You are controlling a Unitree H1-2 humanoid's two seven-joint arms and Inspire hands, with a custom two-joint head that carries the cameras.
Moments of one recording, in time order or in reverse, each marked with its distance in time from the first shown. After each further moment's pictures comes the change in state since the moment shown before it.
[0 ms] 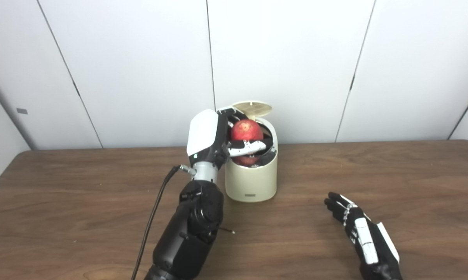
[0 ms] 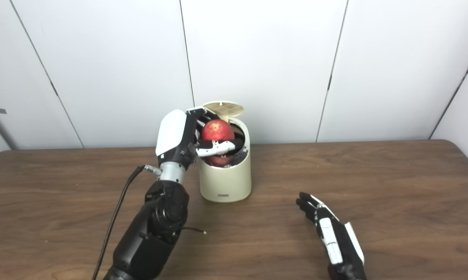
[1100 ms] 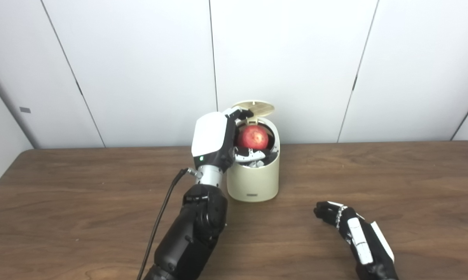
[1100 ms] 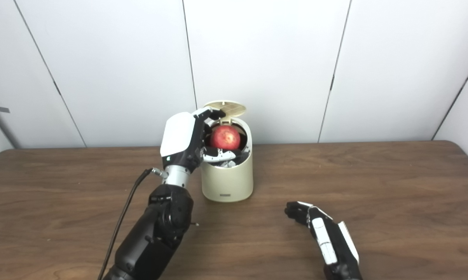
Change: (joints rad) left arm -0.003 0.023 -0.074 0.013 0.090 0.011 0.019; right arm 0.004 0.002 0.019 -0.038 -0.027 0.045 0.007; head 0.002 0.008
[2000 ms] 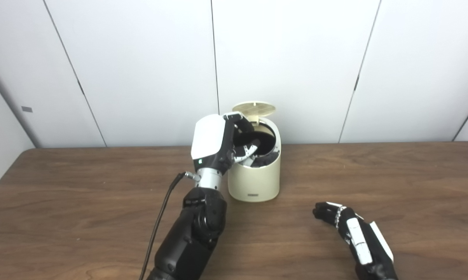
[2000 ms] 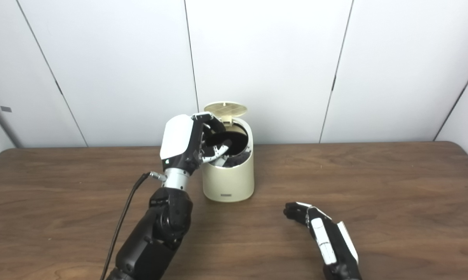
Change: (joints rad) left arm 0.014 -0.018 0.046 0.043 -0.071 -0.118 0.080; right arm 0.000 0.000 -0.001 0.000 -0.001 0.000 0.002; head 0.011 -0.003
